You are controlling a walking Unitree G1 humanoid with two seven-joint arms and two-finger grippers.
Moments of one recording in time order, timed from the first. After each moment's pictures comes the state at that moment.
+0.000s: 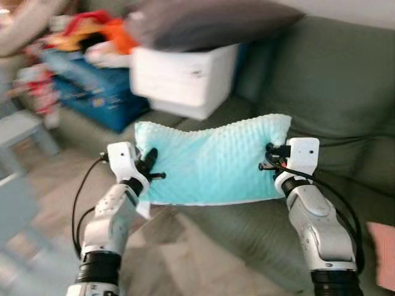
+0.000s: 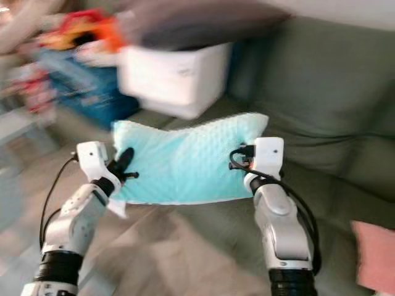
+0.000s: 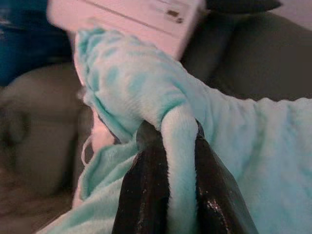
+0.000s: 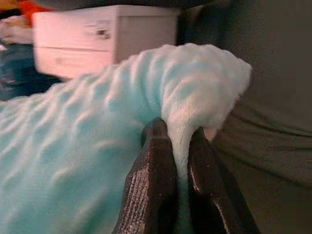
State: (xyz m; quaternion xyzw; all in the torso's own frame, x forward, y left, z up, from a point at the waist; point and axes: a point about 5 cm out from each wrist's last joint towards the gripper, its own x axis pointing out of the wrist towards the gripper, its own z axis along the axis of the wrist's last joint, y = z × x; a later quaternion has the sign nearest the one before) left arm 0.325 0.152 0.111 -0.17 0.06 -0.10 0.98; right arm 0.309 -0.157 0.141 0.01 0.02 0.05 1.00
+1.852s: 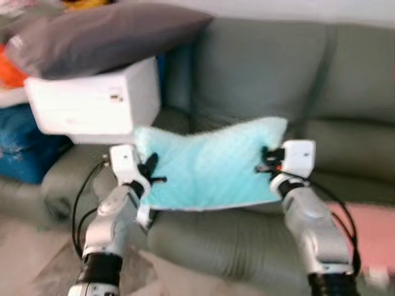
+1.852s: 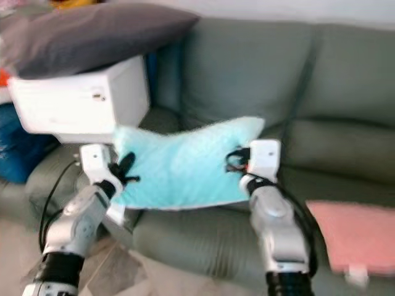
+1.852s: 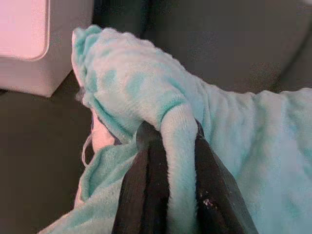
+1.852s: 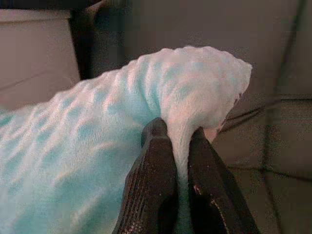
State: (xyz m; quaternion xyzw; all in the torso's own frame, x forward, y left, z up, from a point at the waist) left arm 0.326 0.144 0.106 -0.16 0.09 -0.10 0.98; right arm 0.307 -0.157 0.138 0.02 0.03 0.04 1.00
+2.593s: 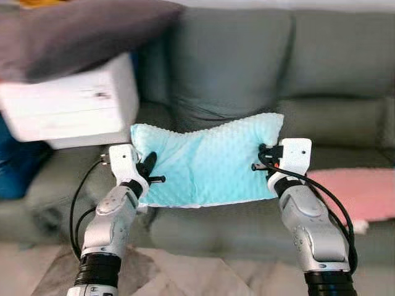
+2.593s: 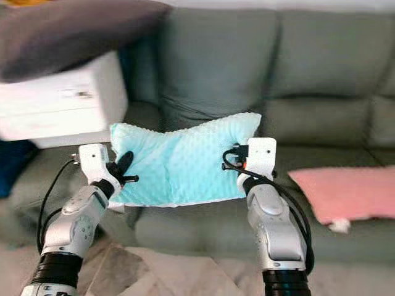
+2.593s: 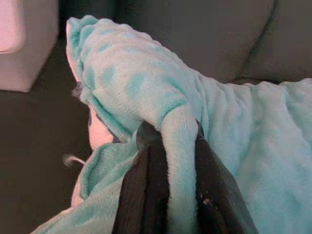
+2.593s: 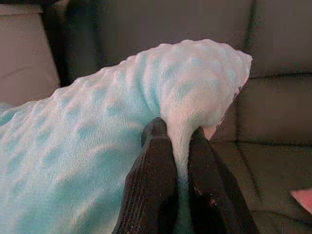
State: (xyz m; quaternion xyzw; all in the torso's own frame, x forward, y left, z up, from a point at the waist) left arm 0.324 0.149 0.106 -0.15 0.08 -0.09 0.98; right arm 0.309 -0.148 0.141 0.02 0.03 0.05 1.00
